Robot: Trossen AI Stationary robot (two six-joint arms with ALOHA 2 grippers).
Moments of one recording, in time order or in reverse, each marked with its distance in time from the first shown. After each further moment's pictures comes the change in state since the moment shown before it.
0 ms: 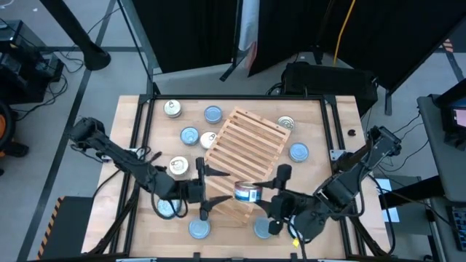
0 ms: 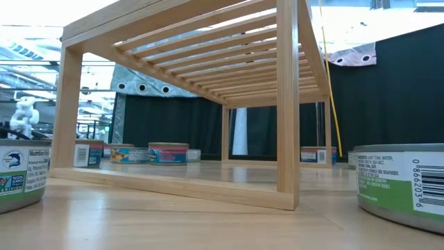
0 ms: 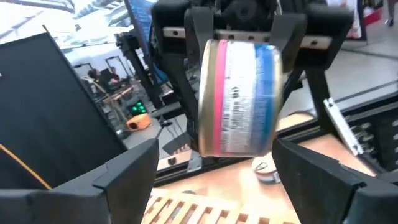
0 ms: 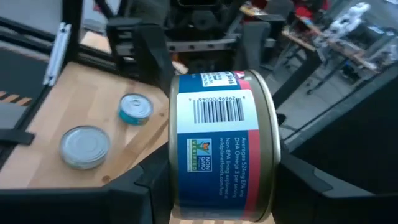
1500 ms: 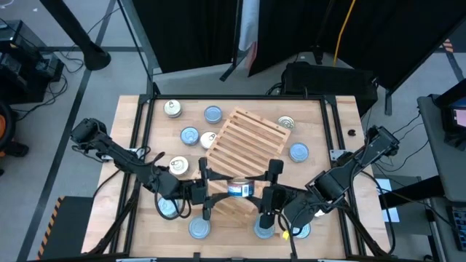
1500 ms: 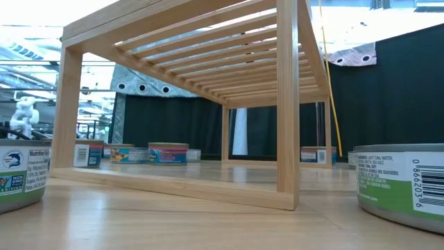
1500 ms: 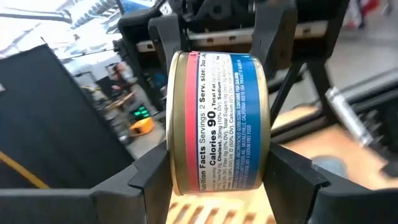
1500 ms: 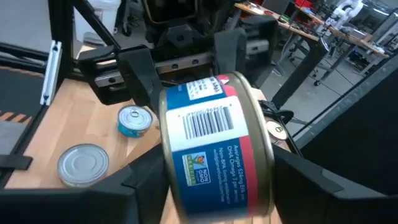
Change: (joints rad) left arm 0.011 0.013 -0.001 0.018 0.006 0.090; right arm -0.070 0.013 0.000 0.072 -0.069 0.037
